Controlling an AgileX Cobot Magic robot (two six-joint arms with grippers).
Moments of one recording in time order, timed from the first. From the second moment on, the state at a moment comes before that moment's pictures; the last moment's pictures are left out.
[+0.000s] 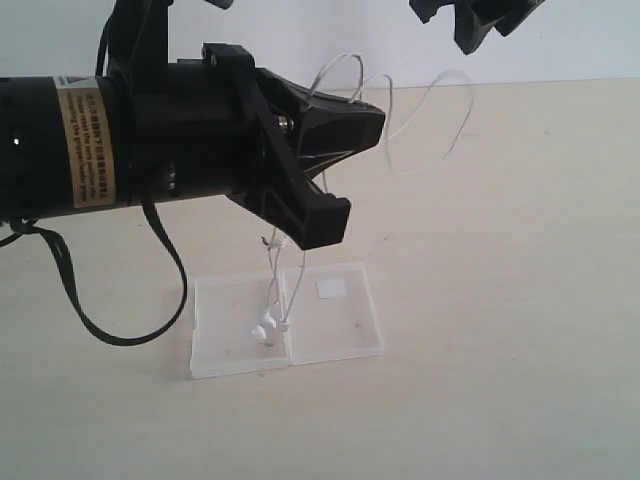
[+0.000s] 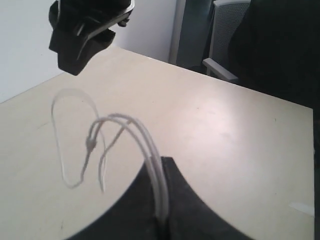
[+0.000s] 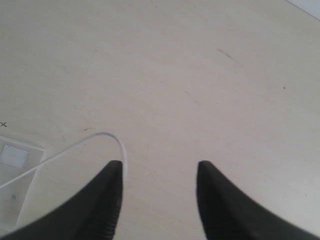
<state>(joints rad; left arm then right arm) -0.70 1.34 -0.79 0.94 -0.34 -0.95 0.42 1.77 -1.74 -0.17 1.23 -0.01</state>
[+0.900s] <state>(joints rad) -0.70 1.15 -0.79 0.96 -0.14 -0.97 0.42 1.10 -0.87 1.09 0.60 -1.34</state>
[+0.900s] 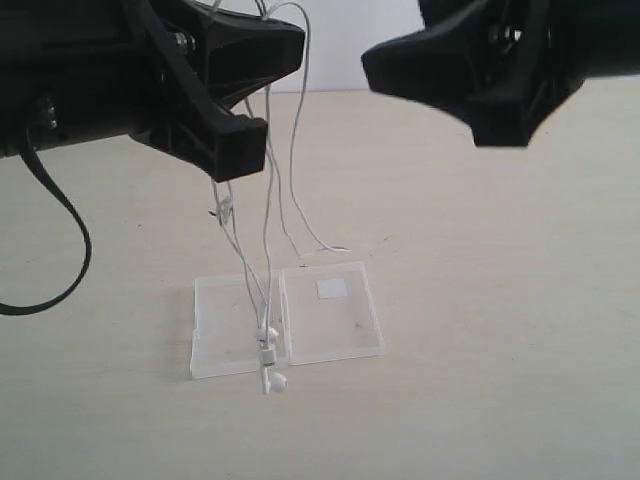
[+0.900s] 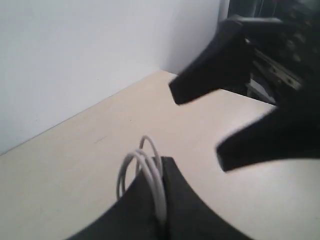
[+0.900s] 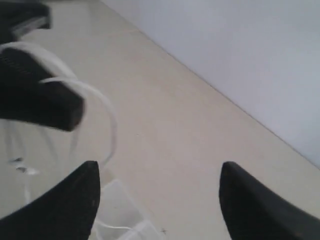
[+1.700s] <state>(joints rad) -0.70 1.03 -0.79 0.96 -0.11 -1.03 0.42 1.45 -0.71 1.73 1.12 -2.09</state>
